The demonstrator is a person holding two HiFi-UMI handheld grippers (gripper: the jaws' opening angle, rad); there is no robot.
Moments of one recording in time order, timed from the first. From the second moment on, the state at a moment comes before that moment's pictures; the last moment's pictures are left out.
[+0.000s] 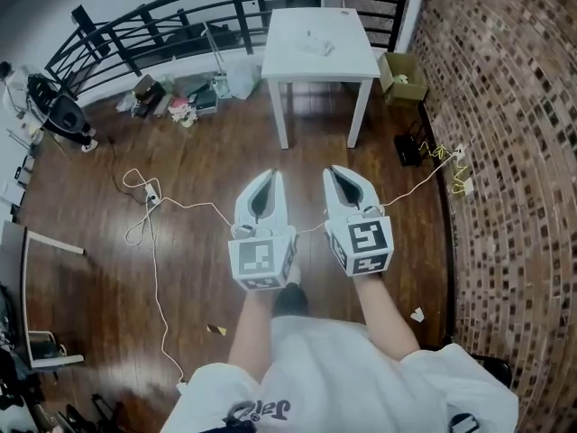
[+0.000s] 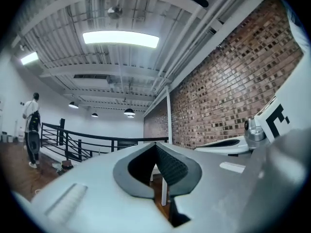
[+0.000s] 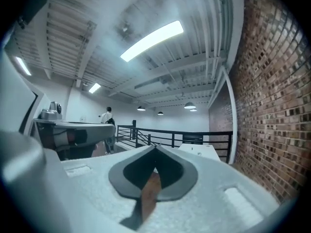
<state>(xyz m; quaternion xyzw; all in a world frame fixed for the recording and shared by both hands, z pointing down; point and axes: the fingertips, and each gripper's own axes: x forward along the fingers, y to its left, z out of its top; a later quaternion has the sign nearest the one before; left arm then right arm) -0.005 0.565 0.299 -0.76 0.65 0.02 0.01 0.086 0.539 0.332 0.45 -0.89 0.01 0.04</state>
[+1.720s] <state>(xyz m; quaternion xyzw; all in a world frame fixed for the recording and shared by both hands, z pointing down) -0.086 -0.107 0.349 -0.81 0.58 -0.01 0.00 -0.002 -0.112 0.372 0.41 -0.91 0.08 0.01</state>
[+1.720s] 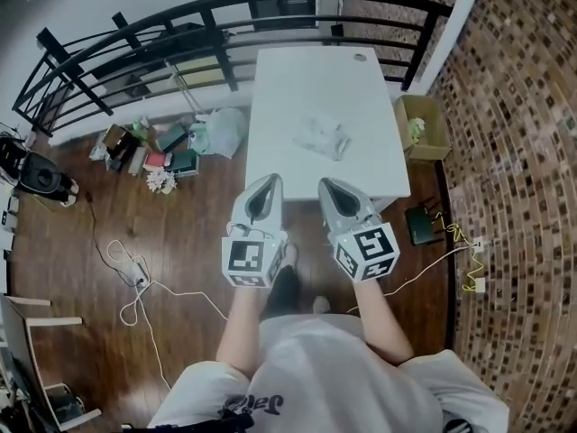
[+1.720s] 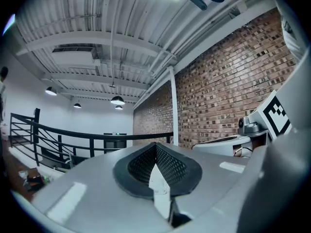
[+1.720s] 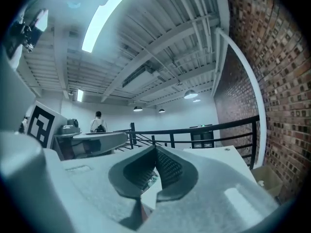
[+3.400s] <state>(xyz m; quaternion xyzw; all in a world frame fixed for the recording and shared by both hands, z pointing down) -0.098 -0.386 0.480 -0.85 0.50 -0.11 -0.11 0.161 -0.374 0.527 0.34 -0.88 0.08 0.32</state>
